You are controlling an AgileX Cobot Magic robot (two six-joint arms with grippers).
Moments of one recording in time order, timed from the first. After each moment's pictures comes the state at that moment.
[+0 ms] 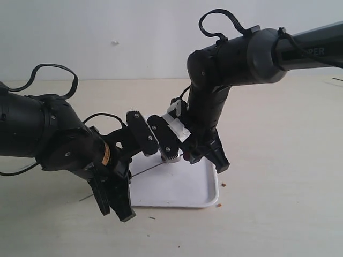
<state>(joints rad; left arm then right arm) -0.76 1.80 -0.92 0.30 0.38 0.13 0.46 2.08 -1.44 -0.01 0.82 -1.43</state>
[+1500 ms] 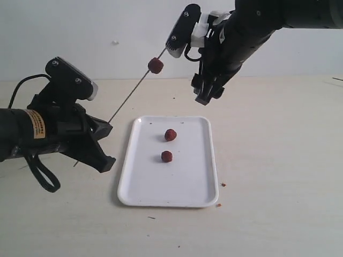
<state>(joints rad) -0.56 1.51 -0.68 0.28 -0.11 -0.01 0.36 1.84 -1.44 -0.23 0.62 -0.49</state>
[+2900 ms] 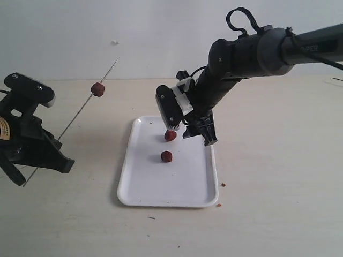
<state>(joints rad) -0.38 1.51 -0.68 0.33 0.15 -0.13 0.33 2.18 -1.55 0.23 0.56 -1.66</state>
